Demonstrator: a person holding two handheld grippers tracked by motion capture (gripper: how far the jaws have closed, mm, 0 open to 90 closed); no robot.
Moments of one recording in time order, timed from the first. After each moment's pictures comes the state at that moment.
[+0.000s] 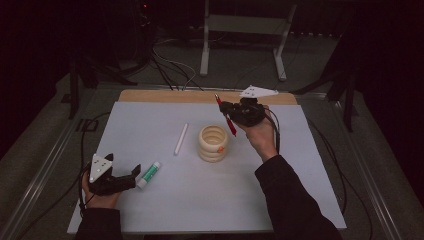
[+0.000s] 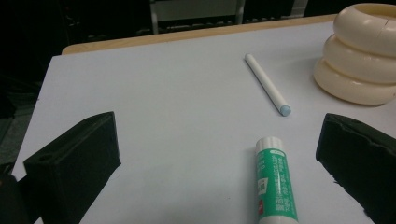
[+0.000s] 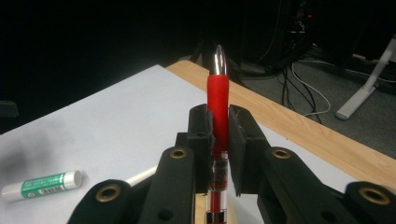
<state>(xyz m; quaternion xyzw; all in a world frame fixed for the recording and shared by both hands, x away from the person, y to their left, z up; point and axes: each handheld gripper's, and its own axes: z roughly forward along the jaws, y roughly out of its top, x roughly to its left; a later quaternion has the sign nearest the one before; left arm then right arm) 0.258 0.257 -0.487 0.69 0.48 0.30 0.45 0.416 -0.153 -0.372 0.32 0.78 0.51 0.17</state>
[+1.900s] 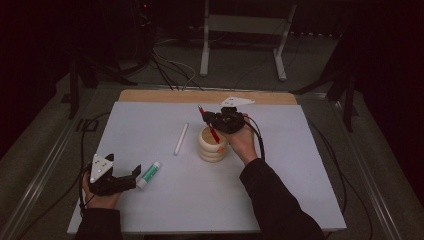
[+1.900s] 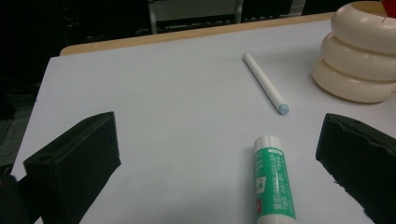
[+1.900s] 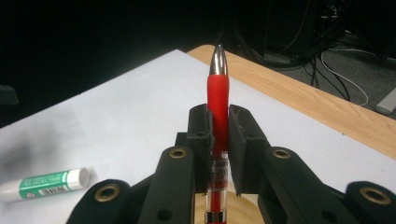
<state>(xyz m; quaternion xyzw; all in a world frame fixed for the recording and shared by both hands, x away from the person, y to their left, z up) 0.257 0.256 -0.487 0.69 0.48 0.30 0.45 0.429 -0.111 -0.423 0.31 0.79 0.52 0.13</state>
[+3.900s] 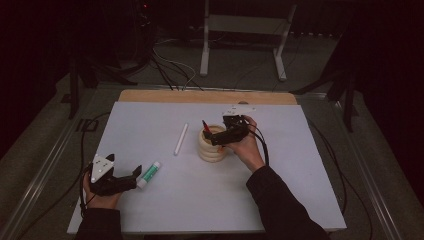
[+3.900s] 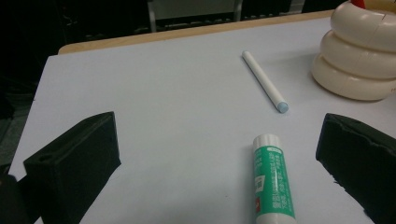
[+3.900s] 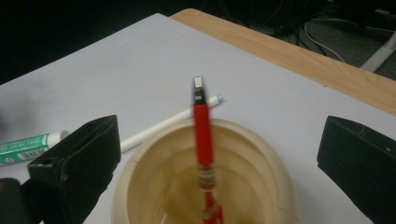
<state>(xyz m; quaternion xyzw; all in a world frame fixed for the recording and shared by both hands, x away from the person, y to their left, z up) 0.258 0.255 -0.488 0.70 0.48 0.30 0.44 0.413 -0.124 -0.440 0.35 0.80 0.46 0.14</state>
